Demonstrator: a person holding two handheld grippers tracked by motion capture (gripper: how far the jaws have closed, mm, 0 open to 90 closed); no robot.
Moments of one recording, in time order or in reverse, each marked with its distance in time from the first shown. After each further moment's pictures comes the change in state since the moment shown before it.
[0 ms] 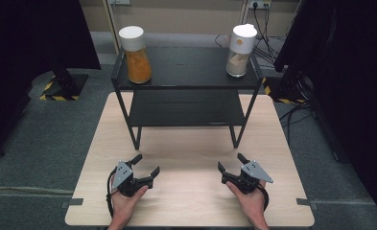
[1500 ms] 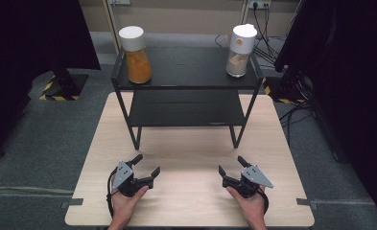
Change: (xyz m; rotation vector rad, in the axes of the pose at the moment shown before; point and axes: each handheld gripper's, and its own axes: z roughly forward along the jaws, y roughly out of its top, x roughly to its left) left arm -0.001 0.001 0.000 0.004 0.000 0.010; right arm -0.003 -0.017 -0.004 -0.026 0.009 -0.028
